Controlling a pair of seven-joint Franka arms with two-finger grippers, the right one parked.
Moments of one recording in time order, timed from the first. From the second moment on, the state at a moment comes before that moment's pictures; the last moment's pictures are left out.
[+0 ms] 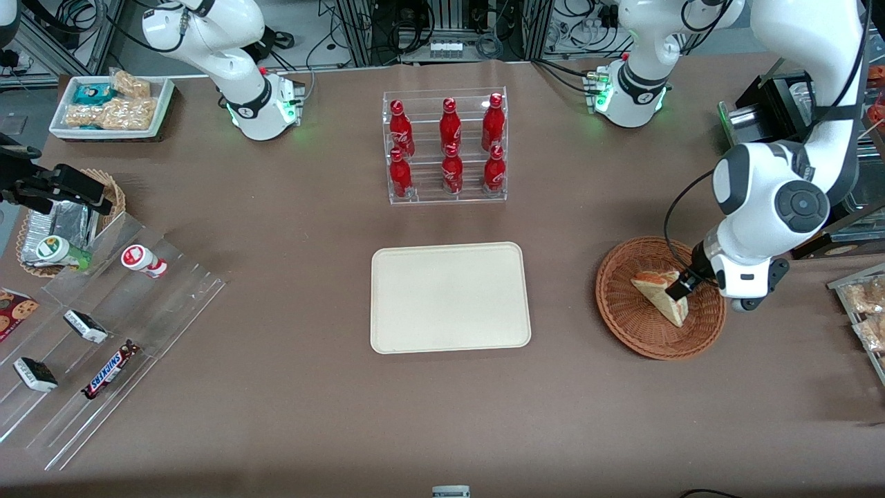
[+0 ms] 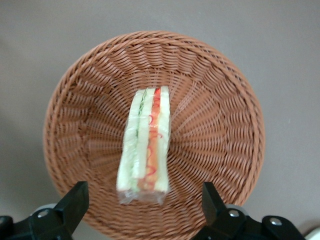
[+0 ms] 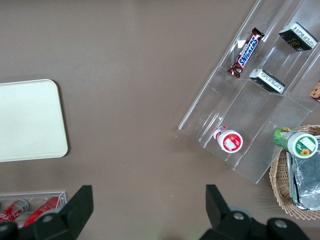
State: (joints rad) arm -0.01 0.22 -0.05 -2.08 0.02 2.29 -0.91
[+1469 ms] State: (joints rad) arm -0.02 0.30 -0.21 -1.78 0.02 1.96 -0.99
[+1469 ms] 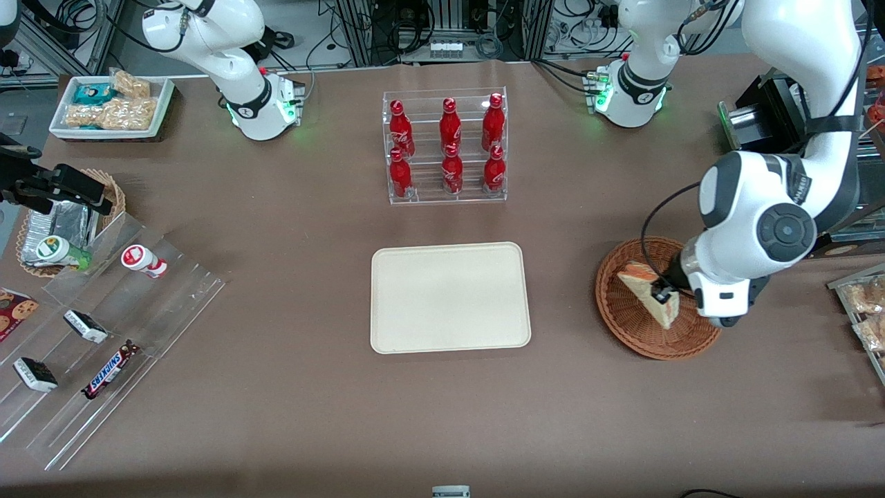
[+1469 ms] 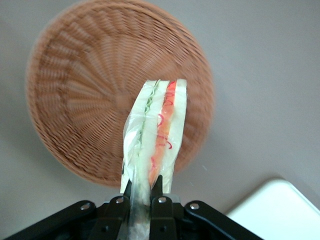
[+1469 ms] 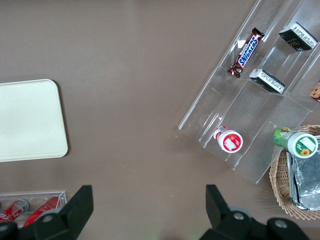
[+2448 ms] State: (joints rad) arm -0.22 0.60 -0.55 -1.55 0.16 2.14 -1.07
